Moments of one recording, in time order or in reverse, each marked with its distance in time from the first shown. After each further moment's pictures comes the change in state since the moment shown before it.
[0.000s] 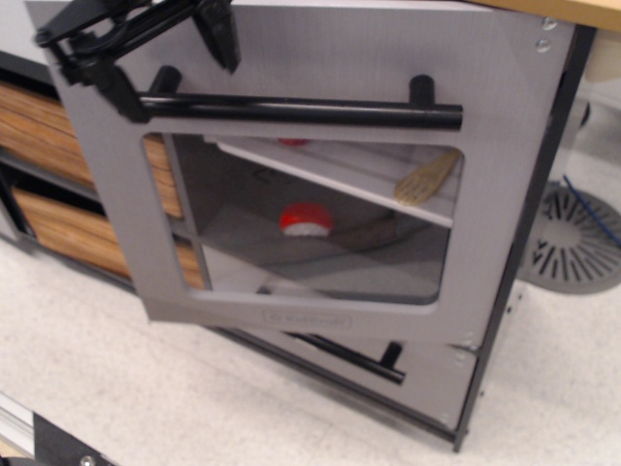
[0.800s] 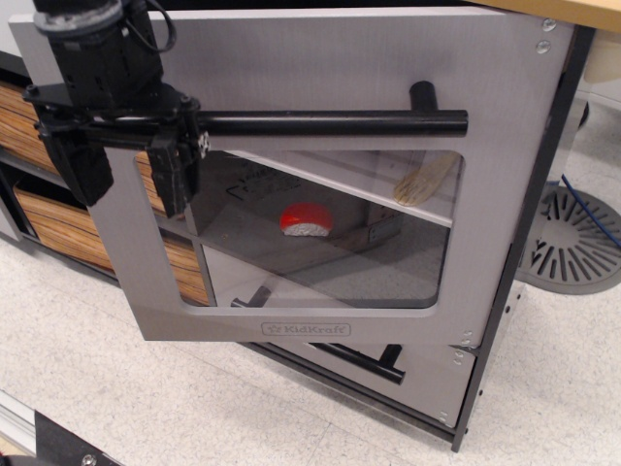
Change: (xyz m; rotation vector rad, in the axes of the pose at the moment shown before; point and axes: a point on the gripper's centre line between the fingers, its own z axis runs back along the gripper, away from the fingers) arm -0.021 0.043 -0.031 0.147 0.243 -0.678
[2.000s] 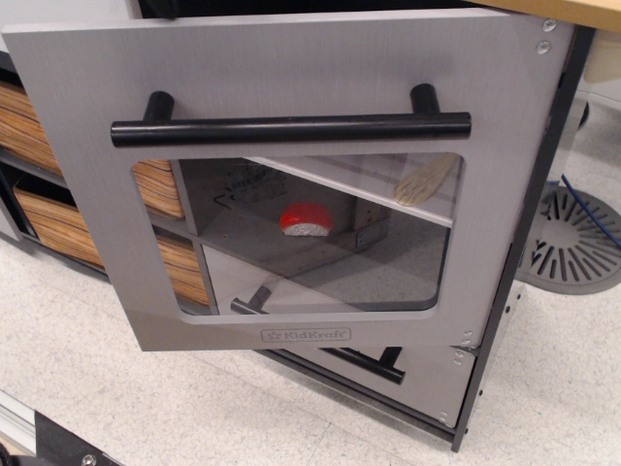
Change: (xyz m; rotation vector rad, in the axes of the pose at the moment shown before) arm 0.093 -0.028 0.075 -0.092 -0.209 0.482
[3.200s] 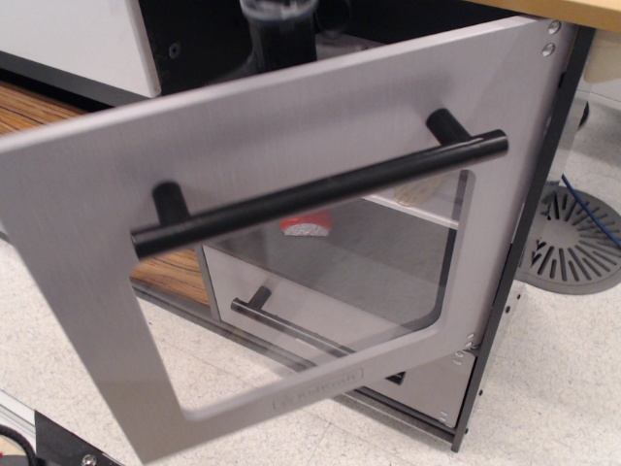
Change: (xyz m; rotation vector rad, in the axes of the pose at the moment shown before) arm -0.064 -0.021 -0.092 0.096 0.021 0.063
